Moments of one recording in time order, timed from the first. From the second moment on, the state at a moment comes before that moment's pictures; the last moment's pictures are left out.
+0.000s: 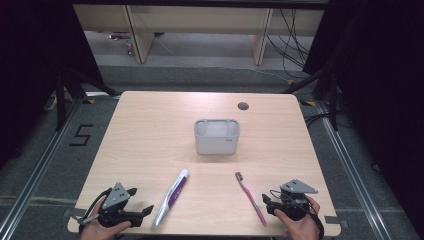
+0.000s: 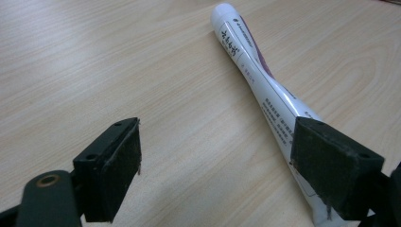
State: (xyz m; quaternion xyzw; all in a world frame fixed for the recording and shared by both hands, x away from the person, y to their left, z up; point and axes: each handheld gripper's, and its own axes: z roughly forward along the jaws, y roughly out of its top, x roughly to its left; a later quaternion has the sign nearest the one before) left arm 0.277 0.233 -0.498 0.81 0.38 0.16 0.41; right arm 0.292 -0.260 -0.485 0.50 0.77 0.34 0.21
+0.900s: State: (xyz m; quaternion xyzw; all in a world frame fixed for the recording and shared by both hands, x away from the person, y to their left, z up) left arm 0.276 0.233 -0.497 0.80 0.39 0.16 0.42; right arm 0.292 -0.246 -0.464 0.44 0.83 0.31 0.16
